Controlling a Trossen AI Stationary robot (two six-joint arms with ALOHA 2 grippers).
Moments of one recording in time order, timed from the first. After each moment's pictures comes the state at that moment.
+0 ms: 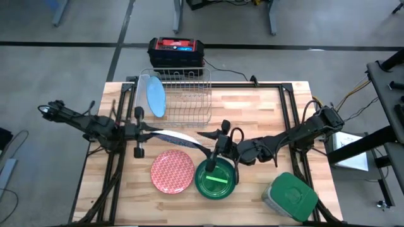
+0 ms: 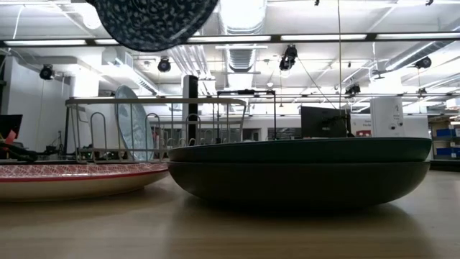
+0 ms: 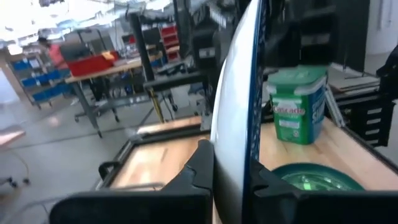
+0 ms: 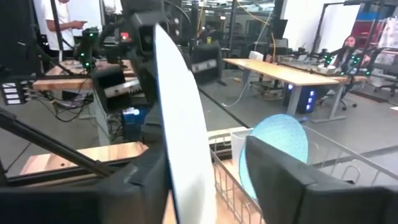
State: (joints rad) left arm -0.40 0.58 0.59 -0.01 -0.44 0.22; right arm 0.37 1.65 1.24 0.37 0.74 -0.02
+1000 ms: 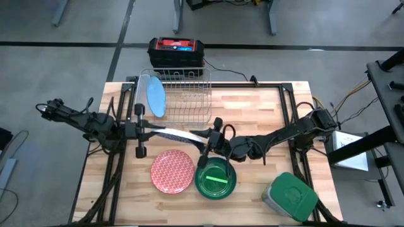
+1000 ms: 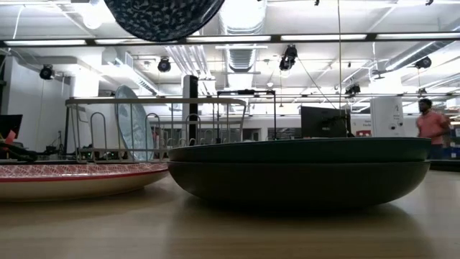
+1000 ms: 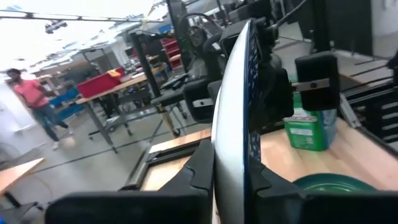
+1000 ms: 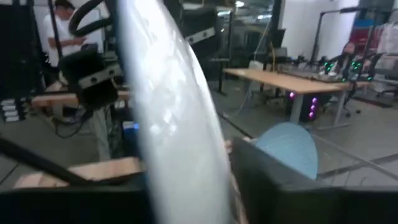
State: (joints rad) left arm -0.39 0.72 0.76 -0.03 -0.46 0.35; right arm 0.31 1.74 1.26 0.54 0.67 -0.04
